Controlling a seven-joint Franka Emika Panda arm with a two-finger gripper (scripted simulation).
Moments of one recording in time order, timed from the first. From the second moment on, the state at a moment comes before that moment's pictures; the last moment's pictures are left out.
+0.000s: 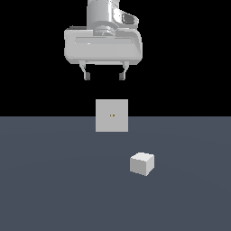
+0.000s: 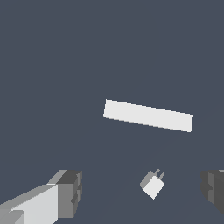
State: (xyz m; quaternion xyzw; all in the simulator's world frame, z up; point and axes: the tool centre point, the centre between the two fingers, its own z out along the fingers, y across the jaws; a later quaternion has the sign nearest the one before) arm 0.015 0.029 0.205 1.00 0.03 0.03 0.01
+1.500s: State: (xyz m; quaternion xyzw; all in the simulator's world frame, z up) arm -0.052 -0.034 0.109 0.97 -0.21 0.09 0.03
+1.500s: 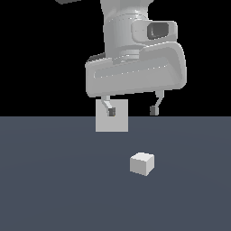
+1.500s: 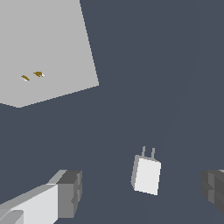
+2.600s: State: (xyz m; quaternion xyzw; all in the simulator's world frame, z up) arm -0.084 -0.050 0.061 0.95 -0.31 0.11 0.03
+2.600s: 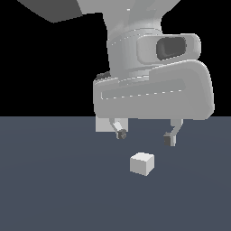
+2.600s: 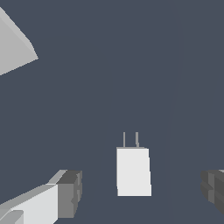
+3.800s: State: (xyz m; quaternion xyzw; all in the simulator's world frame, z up) arm -0.085 -0.050 0.012 0.94 -0.31 0.11 0.03
